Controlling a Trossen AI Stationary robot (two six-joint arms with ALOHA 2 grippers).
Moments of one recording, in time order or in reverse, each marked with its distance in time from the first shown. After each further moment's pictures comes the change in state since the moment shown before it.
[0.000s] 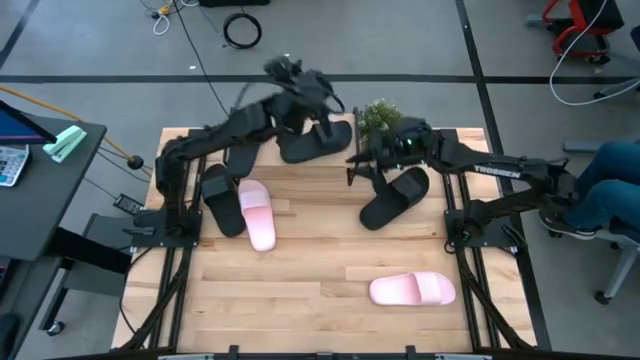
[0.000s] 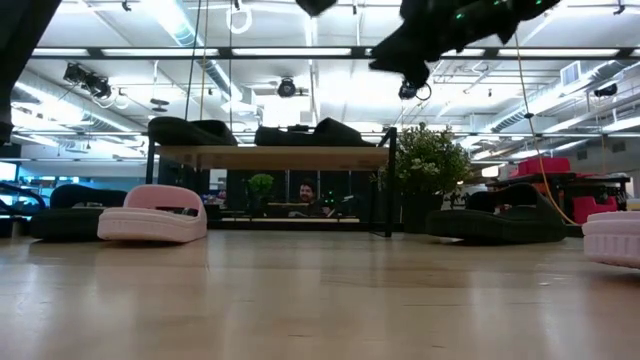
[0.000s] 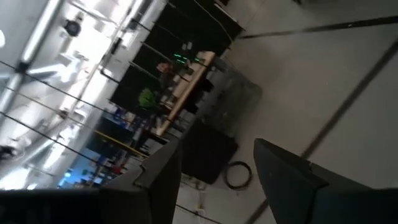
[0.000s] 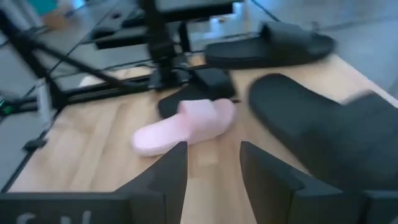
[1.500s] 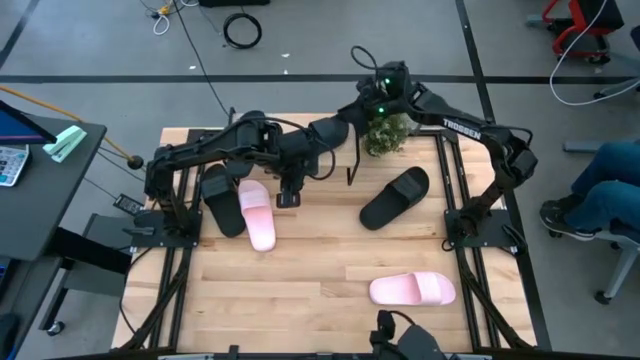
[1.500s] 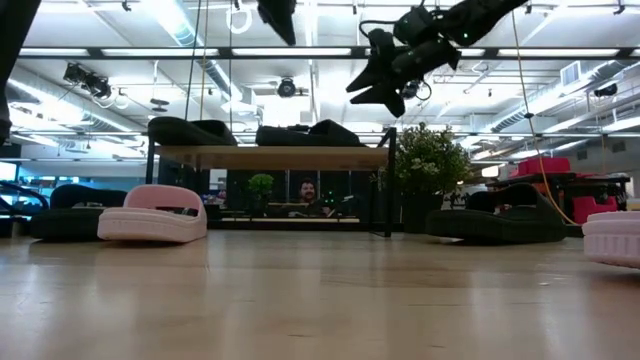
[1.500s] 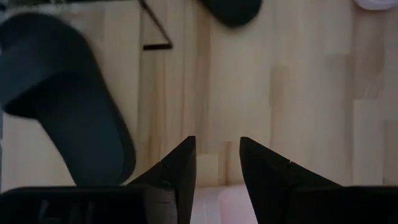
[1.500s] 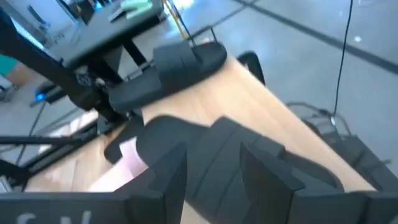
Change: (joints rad) left arm -0.111 -0.074 -0.103 -0.841 1.094 -0.513; right arm -0.332 0.391 0.450 -0.185 -0.174 0.152
